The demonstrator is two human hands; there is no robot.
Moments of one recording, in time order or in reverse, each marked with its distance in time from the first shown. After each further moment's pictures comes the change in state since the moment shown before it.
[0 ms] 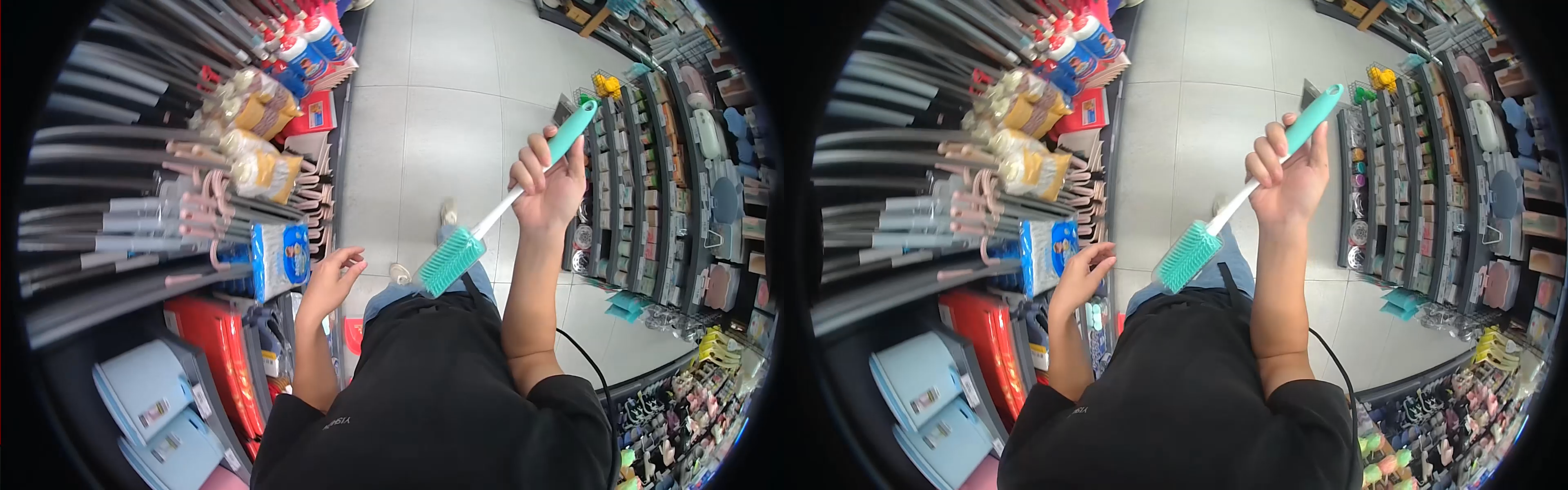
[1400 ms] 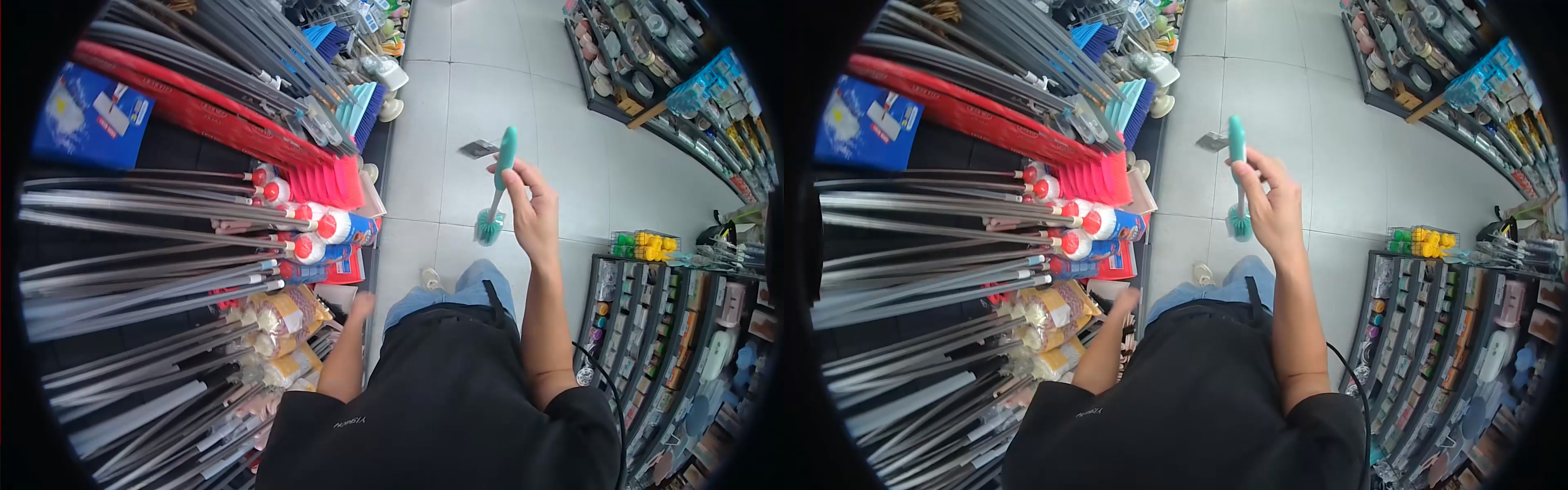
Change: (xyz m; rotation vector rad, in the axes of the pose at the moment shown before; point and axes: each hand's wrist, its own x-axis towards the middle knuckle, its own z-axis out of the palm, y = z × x) left_hand 0.719 -0.260 -0.100 0.417 0.055 -0.352; right_hand 0.764 0.003 -0.030 -1.604 -0.038 -0.272
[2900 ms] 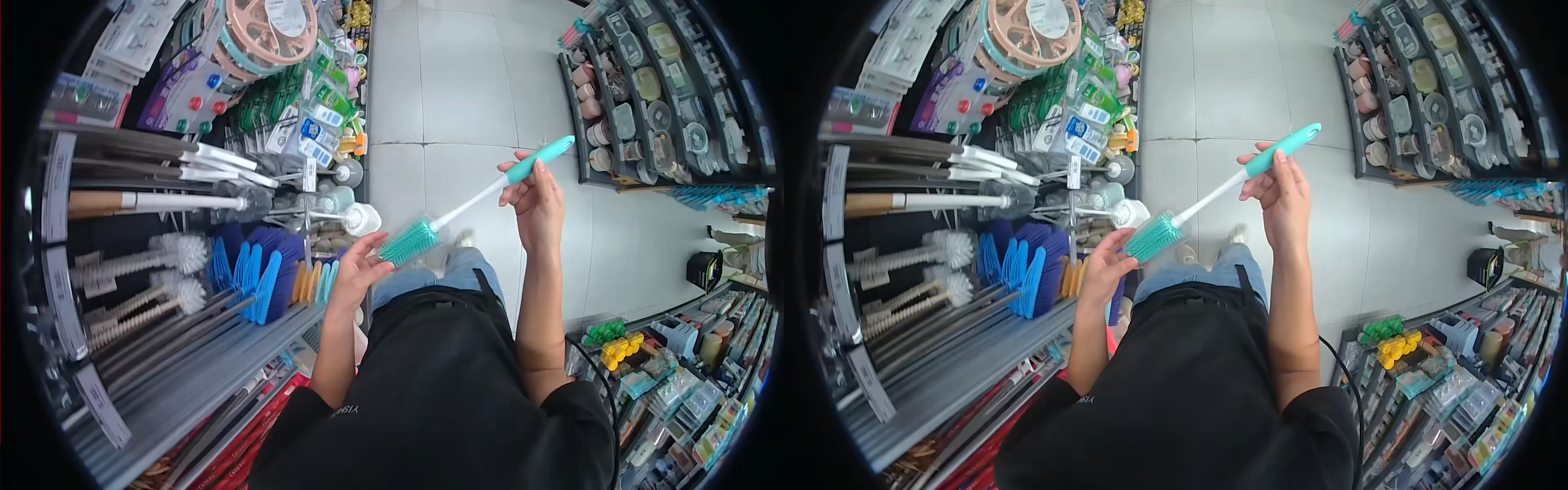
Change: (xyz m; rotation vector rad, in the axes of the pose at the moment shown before) left_hand 0.625 0.698 -0.591 -1.343 -0.399 0.338; right_hand 0.809 0.241 0.073 0.726 0.195 0.403
